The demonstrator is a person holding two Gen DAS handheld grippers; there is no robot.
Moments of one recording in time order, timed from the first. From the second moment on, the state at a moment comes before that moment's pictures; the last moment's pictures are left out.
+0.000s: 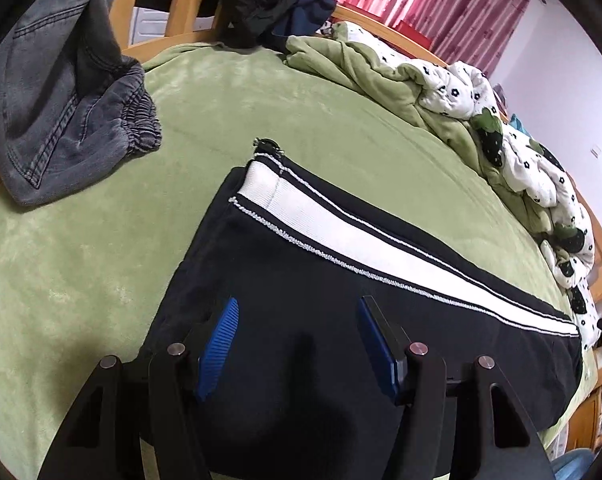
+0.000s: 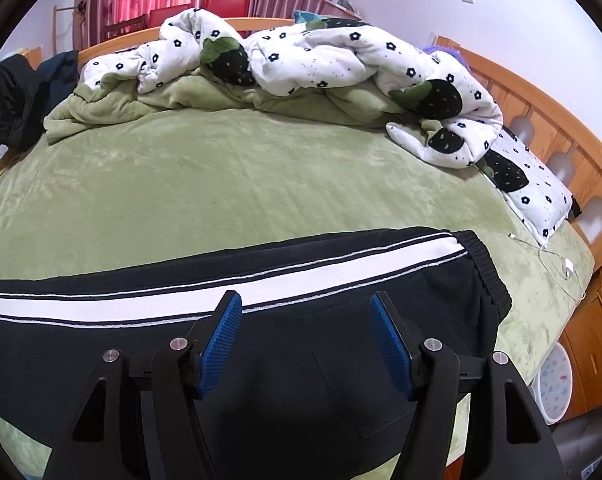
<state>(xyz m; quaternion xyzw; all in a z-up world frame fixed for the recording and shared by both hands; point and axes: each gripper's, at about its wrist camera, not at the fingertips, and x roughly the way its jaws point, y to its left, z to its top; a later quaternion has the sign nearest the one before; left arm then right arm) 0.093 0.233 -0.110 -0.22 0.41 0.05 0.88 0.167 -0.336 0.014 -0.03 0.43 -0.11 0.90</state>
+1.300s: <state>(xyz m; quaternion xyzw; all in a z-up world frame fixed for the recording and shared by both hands) 0.092 0.201 -0.130 -0.21 0.44 0.02 0.88 0.174 -0.260 -0.049 -0.09 0.48 -0.05 0.87</state>
